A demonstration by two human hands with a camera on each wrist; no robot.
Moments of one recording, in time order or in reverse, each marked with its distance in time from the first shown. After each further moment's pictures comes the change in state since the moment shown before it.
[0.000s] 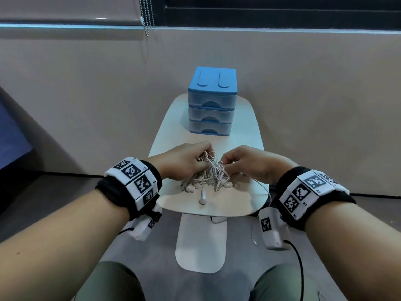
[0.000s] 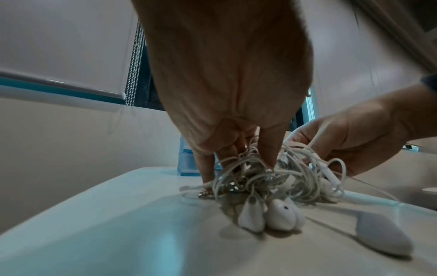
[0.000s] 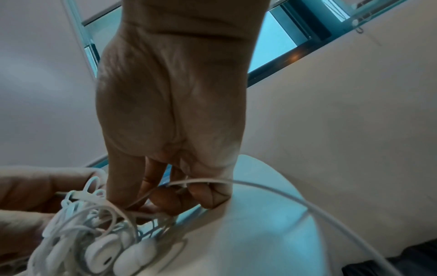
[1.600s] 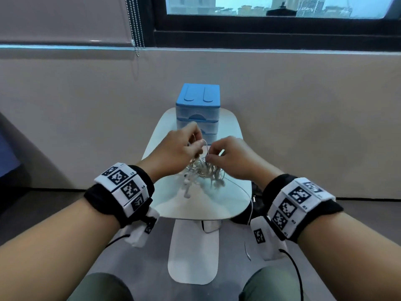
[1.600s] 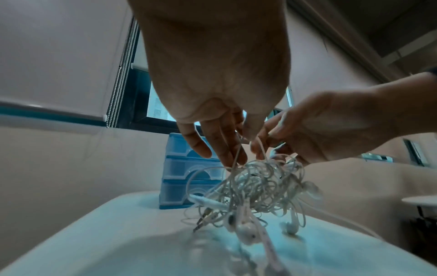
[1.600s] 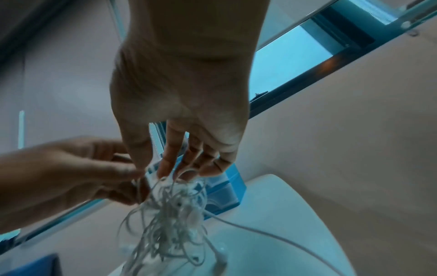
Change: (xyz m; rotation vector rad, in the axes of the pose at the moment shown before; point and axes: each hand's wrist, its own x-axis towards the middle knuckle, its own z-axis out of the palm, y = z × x) left_hand -0.006 0.037 -0.016 -0.134 0.420 0.145; right_hand -0.026 -0.039 0.006 -0.534 0.449 -0.223
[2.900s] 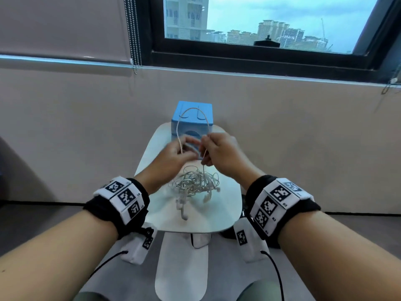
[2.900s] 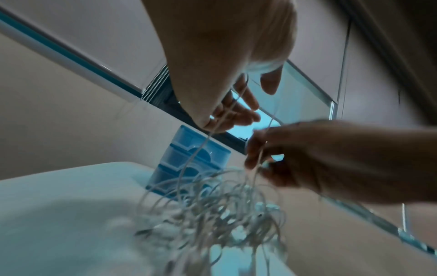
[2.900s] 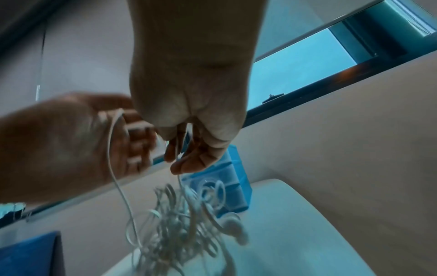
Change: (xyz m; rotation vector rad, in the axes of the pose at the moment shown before) left_hand -0.001 -0.001 -0.003 -0.491 -0.016 -0.046; right_hand 0.019 -0.030 -0.009 0.319 0.251 0.008
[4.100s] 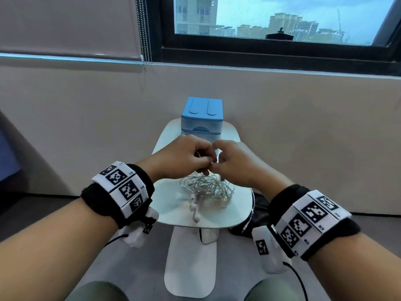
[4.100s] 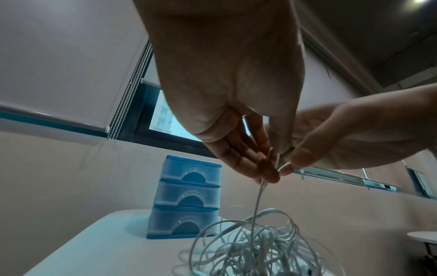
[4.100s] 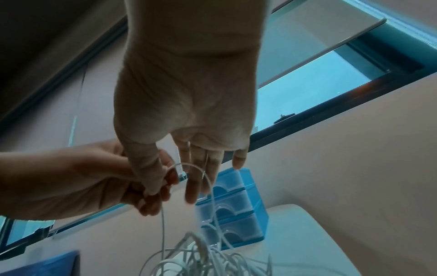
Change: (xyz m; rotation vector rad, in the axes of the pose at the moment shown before) left_hand -0.010 0.035 -0.010 0.388 -0.237 0.086; right_hand -0.036 -0.014 -0.015 -0.399 -0.245 -0.042
